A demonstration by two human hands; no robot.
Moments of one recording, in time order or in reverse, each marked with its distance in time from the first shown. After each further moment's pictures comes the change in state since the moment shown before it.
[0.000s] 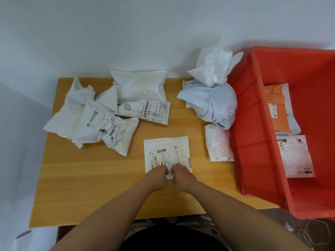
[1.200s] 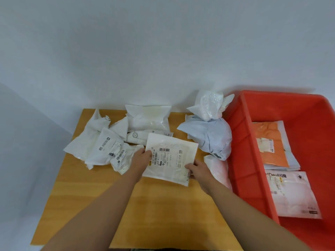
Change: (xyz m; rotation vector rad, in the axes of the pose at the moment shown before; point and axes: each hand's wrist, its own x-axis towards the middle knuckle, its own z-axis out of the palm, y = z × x) left_hand -0.026 0.042 -0.139 -0.985 0.579 -0.217; right_hand -0.021 0.008 -0.132 1.177 0.241 0.137
